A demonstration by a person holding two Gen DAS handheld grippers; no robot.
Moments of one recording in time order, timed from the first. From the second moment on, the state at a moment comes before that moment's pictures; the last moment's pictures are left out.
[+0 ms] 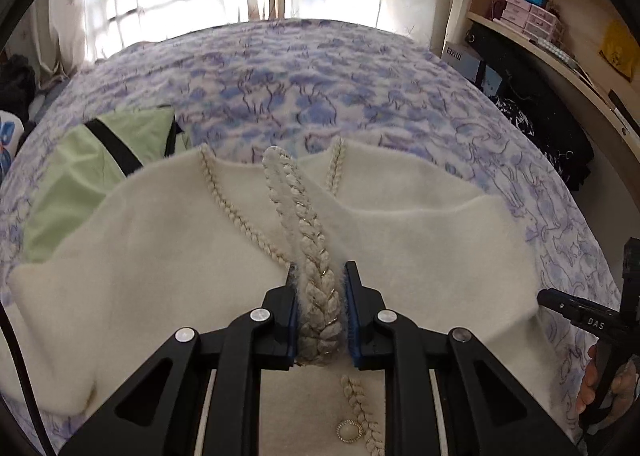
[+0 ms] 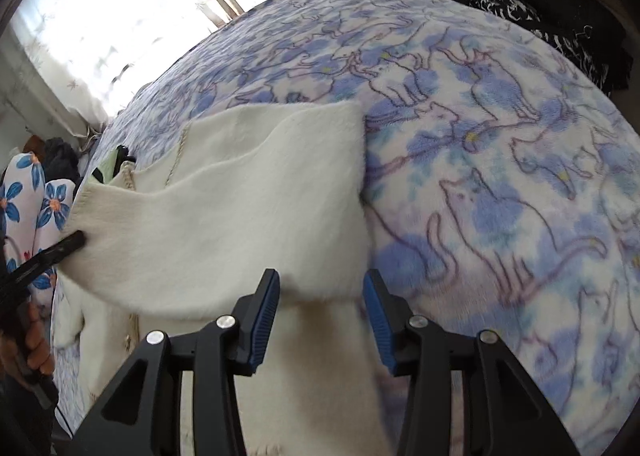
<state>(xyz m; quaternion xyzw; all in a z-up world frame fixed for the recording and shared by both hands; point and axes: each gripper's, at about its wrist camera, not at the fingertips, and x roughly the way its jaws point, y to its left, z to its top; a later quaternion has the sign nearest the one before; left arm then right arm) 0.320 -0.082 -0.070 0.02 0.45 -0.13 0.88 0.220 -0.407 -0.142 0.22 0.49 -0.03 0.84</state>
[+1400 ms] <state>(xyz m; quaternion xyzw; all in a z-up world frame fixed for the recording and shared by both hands) 0.372 -0.019 -0.147 -0.01 0.51 0.01 0.86 0.316 -0.408 -0.138 0.11 0.48 -0.12 0.86</state>
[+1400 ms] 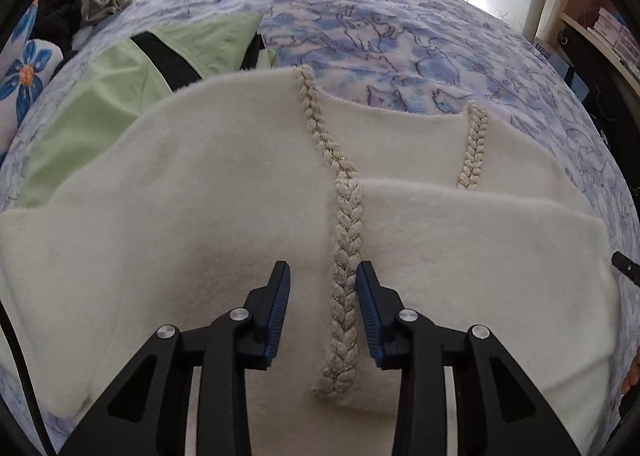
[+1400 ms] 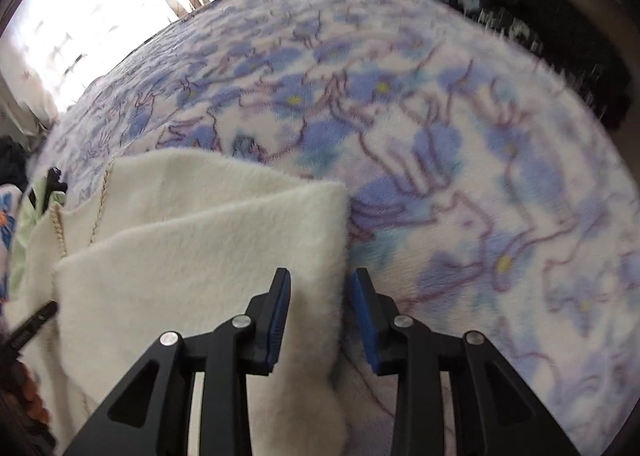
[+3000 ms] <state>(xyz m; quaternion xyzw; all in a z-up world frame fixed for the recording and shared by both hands) 0.272 -0.046 -0.127 -0.02 0.52 -0.01 0.85 0.217 -0.344 -0.120 0.14 0.51 -0.05 0.85</state>
